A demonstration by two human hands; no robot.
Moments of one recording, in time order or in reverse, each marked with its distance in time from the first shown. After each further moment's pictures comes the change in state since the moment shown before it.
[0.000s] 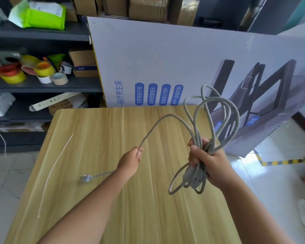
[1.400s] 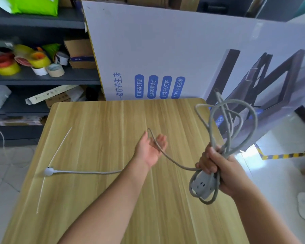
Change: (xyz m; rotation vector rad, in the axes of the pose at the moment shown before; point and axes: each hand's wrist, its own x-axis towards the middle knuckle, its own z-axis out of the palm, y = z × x) left_hand 0.007 0.063 0.021 -1.769 -0.356 -0.445; right_hand -0.016 0.017 -0.020 0.230 -0.059 0.116
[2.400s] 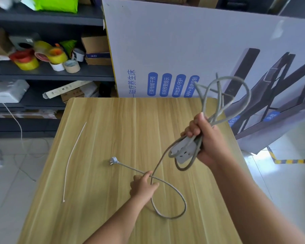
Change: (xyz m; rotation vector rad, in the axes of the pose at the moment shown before) left_hand -0.045 -0.043 -0.136 1.636 0.526 0.058; right_hand 0.082 -0.006 0.079 0.249 0.111 -0.040
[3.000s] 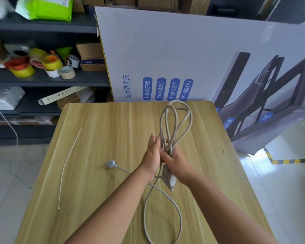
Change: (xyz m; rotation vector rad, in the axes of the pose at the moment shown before) left_hand -0.023 0.121 -0.062 -0.782 -0.241 0.297; right_hand -0.003 0.086 -0.030 -0.693 -0.074 0.179
